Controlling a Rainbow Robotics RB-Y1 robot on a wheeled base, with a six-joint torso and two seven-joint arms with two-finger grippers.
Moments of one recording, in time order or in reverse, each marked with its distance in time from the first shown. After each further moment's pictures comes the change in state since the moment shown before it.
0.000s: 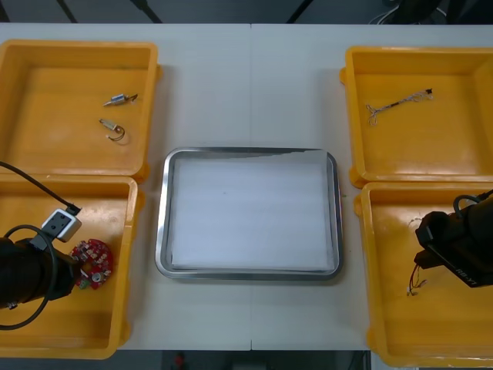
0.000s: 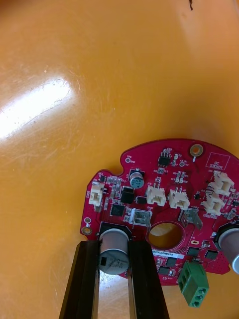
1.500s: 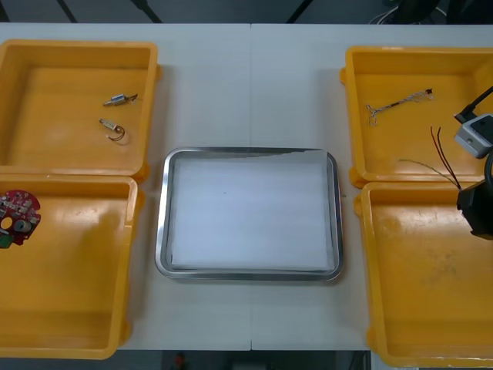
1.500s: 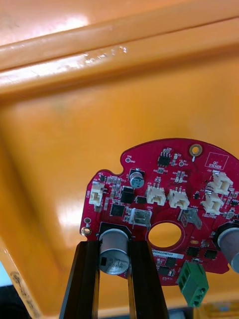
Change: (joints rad) right arm -0.105 -0.289 0.000 -0.357 -0.018 0.002 0.805; left arm -0.005 0.125 0.616 -0.047 0.618 0.584 0.001
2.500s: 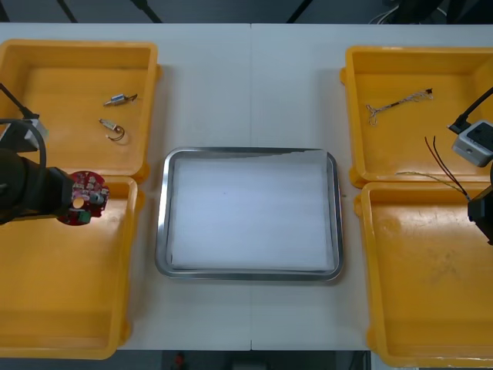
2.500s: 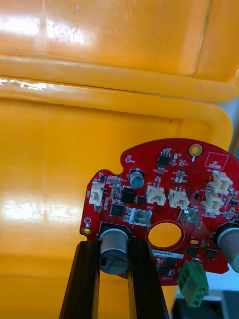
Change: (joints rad) right arm -0.013 -0.099 0.028 -0.003 -0.075 0.003 0.074; left arm -0.450 -0.261 -0.356 -0.103 -0.241 0.277 0.607
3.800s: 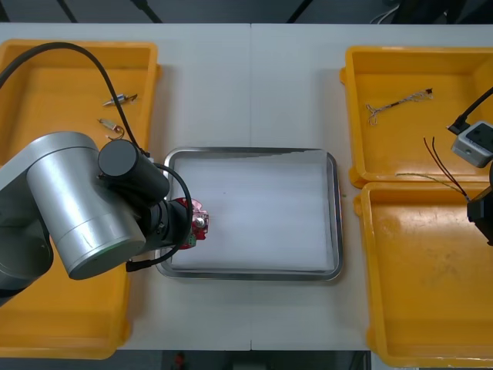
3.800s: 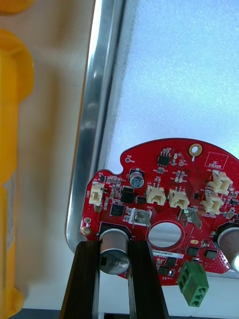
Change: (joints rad) right arm 0.000 0.000 0.003 0.000 0.001 0.000 0.000; left arm -0.182 -0.438 -0.483 -0.006 -0.471 0.144 0.300
